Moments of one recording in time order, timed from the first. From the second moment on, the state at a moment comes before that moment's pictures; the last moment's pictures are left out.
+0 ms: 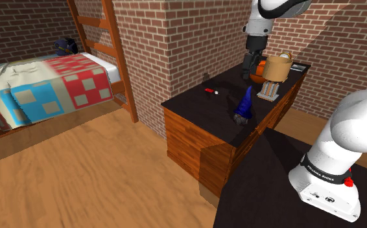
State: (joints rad) arm -0.07 -0.54 -0.16 -2.42 -0.02 1.82 -0.26
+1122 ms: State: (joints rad) arm -0.18 -0.03 -0.42 -2.18 0.09 2.06 -0.53
